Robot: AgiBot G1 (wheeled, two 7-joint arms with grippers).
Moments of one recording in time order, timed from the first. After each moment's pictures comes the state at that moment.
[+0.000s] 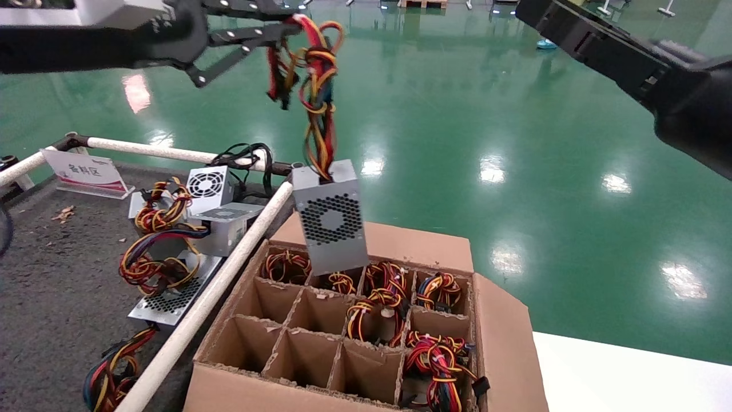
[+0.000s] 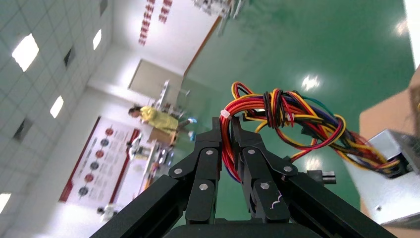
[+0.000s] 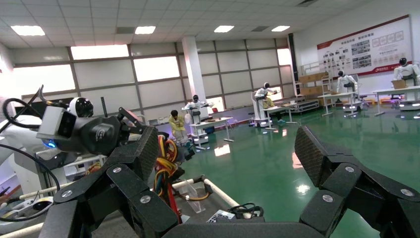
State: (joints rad) left arm -1.98 0.89 0.81 -0.59 0.92 1.29 0.64; right arm 1.25 -0.75 -0.23 1.02 -0.61 -1.09 0.34
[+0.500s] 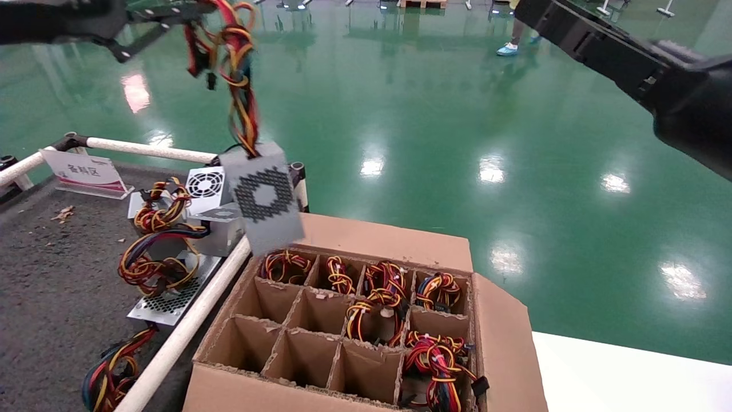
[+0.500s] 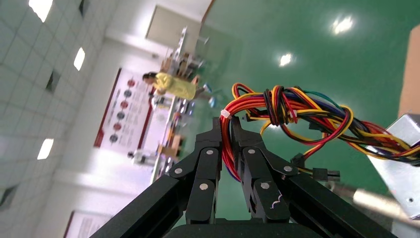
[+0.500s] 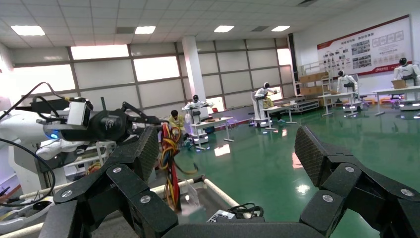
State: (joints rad) left arm -2.06 0.83 0.81 -0.52 1.03 1.23 0.66; right arm 1.25 -0.75 -0.23 1.02 -0.61 -1.09 0.34
